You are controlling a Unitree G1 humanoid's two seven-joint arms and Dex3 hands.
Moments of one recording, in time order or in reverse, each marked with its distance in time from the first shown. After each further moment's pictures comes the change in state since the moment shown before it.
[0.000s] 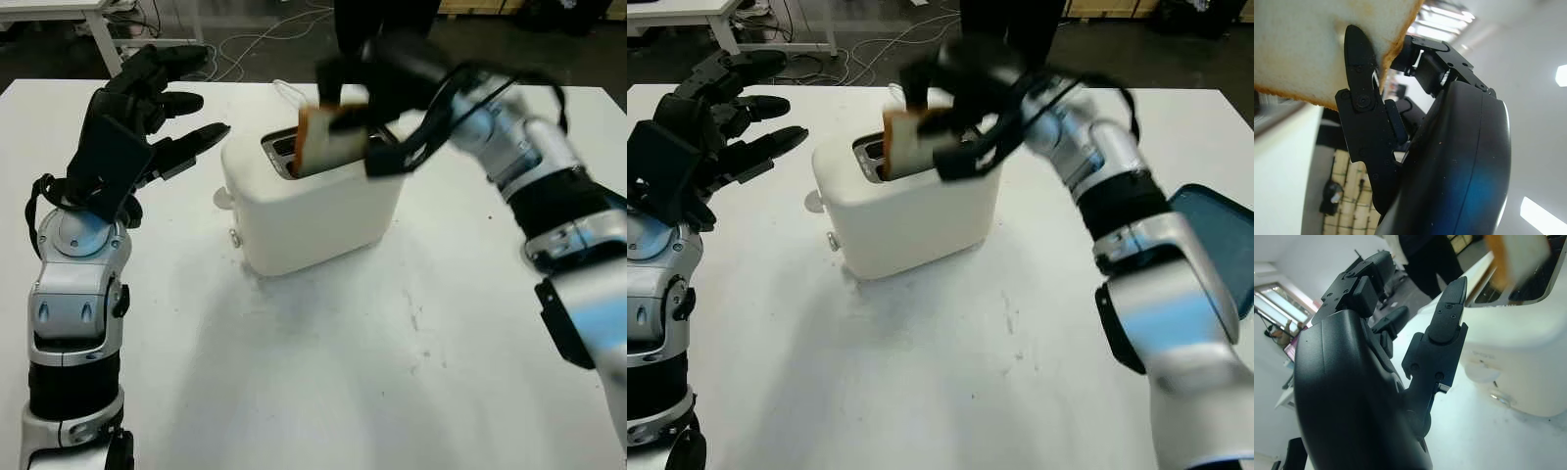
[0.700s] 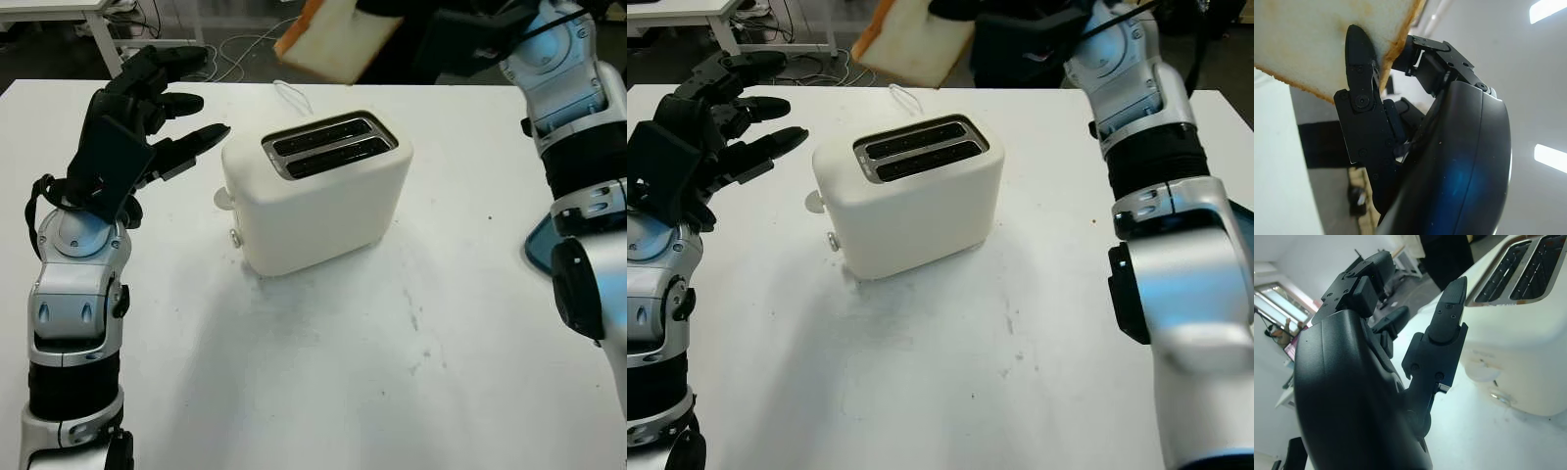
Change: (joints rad) left arm 0.000 0.001 0.000 0.001 0.000 0.000 0.000; right arm -0.072 -0.034 -0.146 0.133 0.137 0.022 0.001
